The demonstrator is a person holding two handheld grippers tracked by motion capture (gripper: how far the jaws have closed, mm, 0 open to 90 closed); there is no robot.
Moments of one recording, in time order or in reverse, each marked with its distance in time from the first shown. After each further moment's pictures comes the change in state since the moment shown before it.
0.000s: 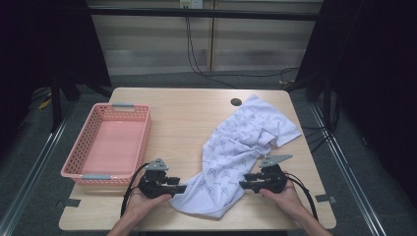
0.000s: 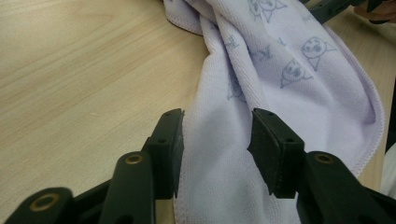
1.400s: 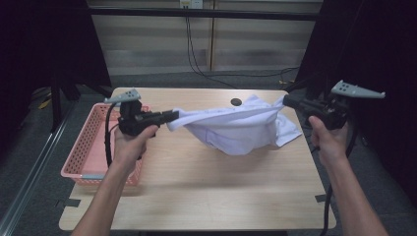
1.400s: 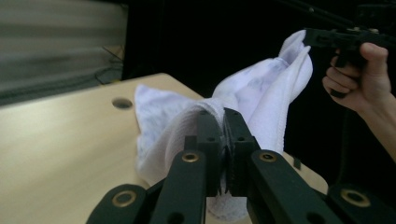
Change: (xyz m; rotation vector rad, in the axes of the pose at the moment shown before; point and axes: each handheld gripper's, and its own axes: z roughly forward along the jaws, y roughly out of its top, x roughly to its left) left arm 0.011 0.165 -0.120 -0.479 -0.052 0.017; right arm -0.020 0.147 -0.187 -0.593 -0.178 -0.002
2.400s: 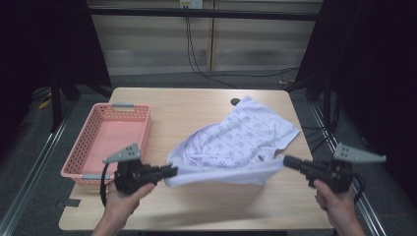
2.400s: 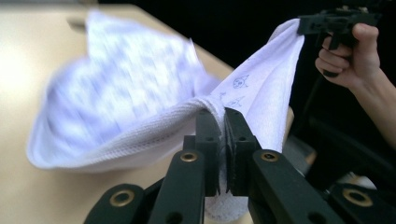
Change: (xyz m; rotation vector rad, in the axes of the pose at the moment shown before) left arm -0.063 -0.129 -0.035 0.181 -0.067 -0.047; right arm 0.055 -0.118 -0.062 0.132 0.110 0.079
